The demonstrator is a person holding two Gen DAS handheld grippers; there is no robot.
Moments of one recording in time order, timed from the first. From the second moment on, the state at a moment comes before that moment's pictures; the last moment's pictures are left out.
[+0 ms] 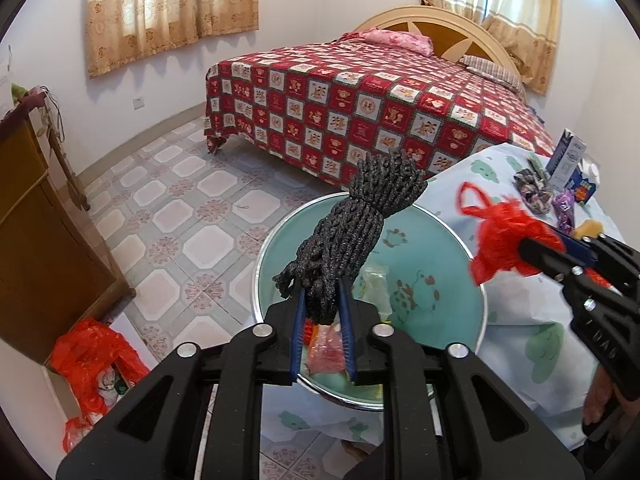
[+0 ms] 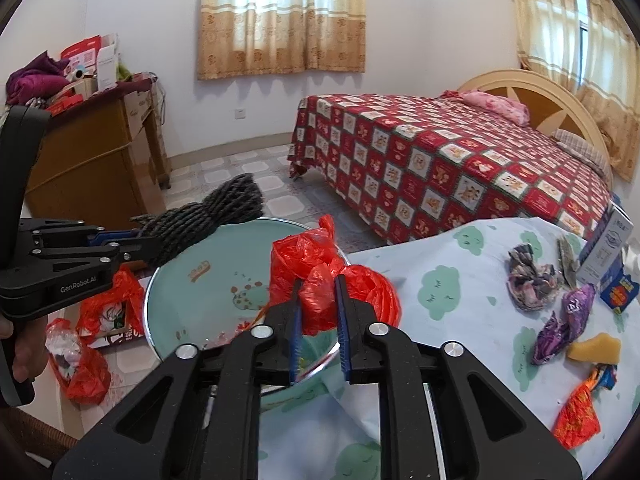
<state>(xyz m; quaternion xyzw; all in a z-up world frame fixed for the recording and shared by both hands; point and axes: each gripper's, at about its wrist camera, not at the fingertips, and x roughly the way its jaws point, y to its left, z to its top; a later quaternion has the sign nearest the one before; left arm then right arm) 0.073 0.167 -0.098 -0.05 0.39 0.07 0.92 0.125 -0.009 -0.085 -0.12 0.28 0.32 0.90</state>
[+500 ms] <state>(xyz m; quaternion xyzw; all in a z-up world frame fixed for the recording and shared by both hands) 0.073 0.156 -0.102 -0.04 0.39 0.07 0.92 0.117 -0.043 -0.078 -0.11 0.27 0.26 0.92</state>
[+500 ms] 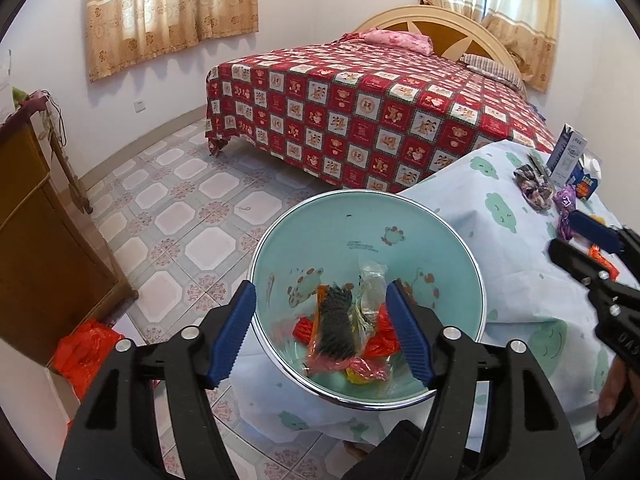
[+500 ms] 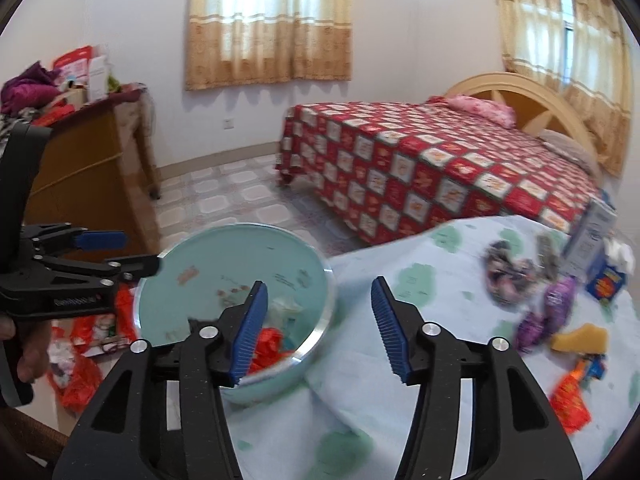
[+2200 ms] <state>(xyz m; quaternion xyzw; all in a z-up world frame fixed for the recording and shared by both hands) 0.104 0.014 -0.115 0.03 0.40 -0.02 0.91 0.116 -0.306 -0.127 0.06 0.42 0.03 0.91</state>
